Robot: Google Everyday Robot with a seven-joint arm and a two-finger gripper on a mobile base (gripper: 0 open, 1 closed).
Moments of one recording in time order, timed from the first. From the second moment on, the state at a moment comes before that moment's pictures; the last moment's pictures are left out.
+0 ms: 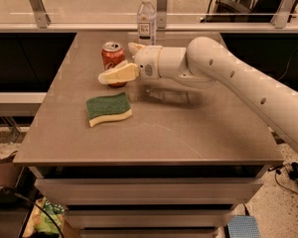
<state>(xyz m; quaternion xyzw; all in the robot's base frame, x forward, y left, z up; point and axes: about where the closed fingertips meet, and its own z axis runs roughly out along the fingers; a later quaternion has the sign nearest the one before) 0.674 0.084 0.876 -0.42 0.64 0.38 0.52</state>
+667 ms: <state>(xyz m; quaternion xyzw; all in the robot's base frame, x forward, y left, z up) 0.672 0.090 0.876 -0.42 0.63 0.39 0.52</state>
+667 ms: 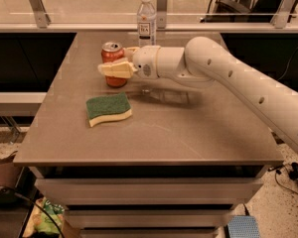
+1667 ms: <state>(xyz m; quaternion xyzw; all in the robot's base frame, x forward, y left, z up) 0.670 0.098 0.877 -0.42 0.63 0.39 0.52</state>
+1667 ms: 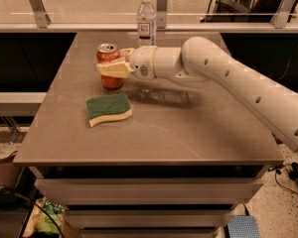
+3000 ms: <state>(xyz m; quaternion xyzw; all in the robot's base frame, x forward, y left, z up) 0.665 0.048 0.896 -0.43 0.66 0.35 0.51</state>
